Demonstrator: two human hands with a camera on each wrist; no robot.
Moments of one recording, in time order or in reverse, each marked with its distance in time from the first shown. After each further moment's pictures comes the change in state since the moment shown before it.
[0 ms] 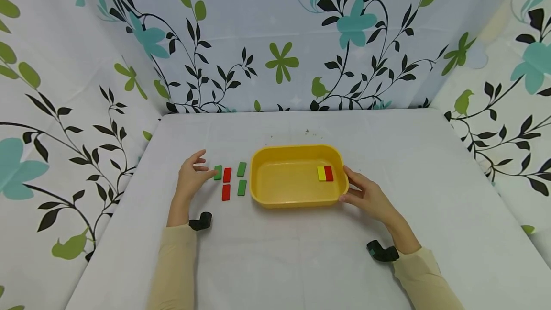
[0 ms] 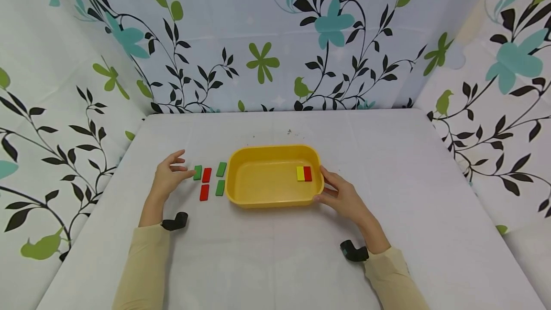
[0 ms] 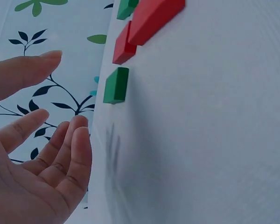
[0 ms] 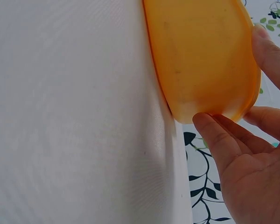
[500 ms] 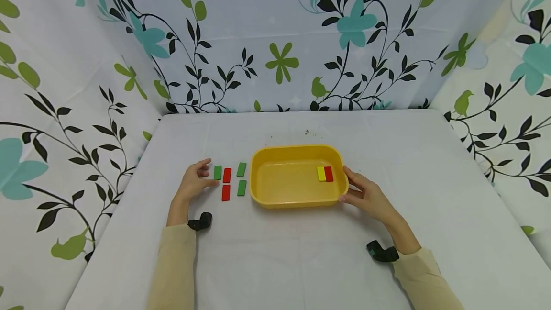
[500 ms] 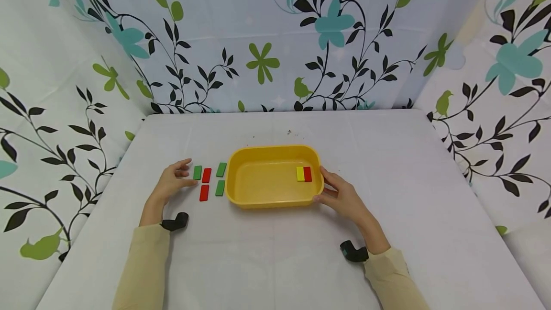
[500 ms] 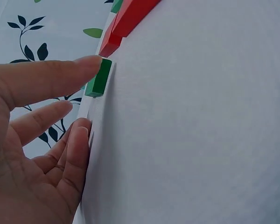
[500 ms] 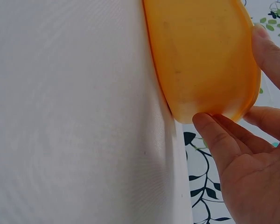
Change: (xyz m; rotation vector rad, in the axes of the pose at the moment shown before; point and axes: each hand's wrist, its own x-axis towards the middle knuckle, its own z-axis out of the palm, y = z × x) left_hand 0.013 -0.028 0.005 0.086 -0.154 -0.037; right_hand 0.000 -0.001 0.001 0.000 0.000 0.010
